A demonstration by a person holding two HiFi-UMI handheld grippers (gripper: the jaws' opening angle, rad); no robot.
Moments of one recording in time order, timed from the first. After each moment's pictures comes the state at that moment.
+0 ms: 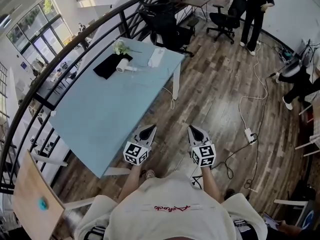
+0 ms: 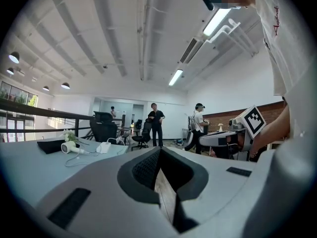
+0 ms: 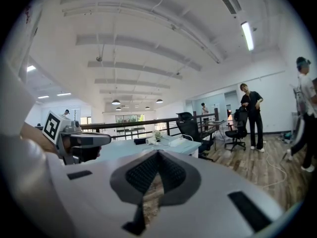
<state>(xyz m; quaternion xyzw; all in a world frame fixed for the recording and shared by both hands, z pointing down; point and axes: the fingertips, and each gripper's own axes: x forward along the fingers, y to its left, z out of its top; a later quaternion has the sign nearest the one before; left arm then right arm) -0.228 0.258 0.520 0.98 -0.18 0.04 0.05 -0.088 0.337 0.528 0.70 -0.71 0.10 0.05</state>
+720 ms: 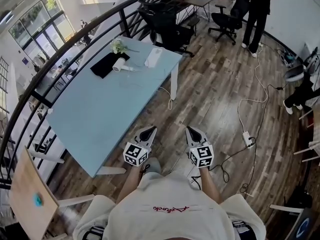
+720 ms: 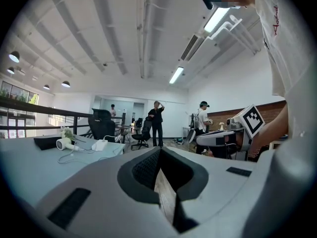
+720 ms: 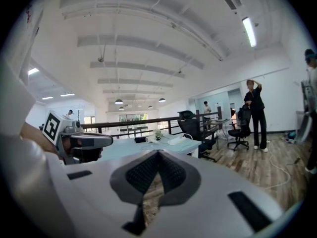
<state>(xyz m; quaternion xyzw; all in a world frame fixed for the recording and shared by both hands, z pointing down) -0.182 0.264 0.531 0.98 -0.19 0.05 0.06 -0.050 0.332 0.538 0.68 -0.73 0.10 0.06</state>
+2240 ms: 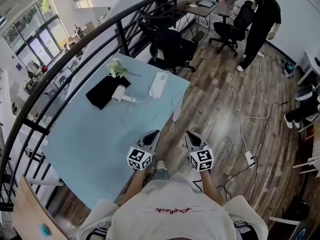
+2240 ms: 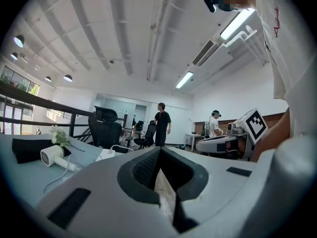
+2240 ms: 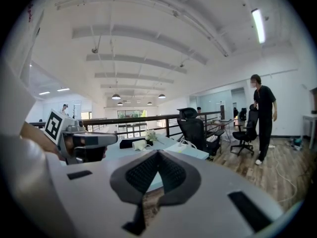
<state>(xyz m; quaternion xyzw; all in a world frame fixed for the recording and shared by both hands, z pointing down) -0.114 0.007 0.533 0.98 -0.18 0.01 0.09 0.001 0.073 0.539 0.68 -0.72 0.10 0.08</state>
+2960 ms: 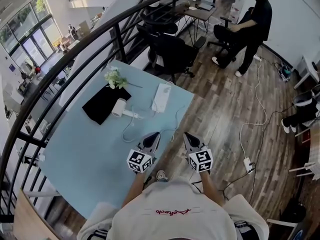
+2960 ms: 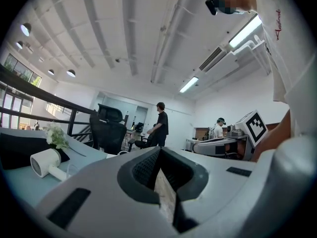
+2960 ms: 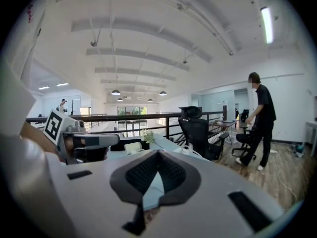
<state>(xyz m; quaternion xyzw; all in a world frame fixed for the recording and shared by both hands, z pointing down) -0.102 -0.109 0.536 0.98 -0.17 -0.02 0.12 0.005 -0.048 0.536 0.67 -0.72 0.10 0.11</state>
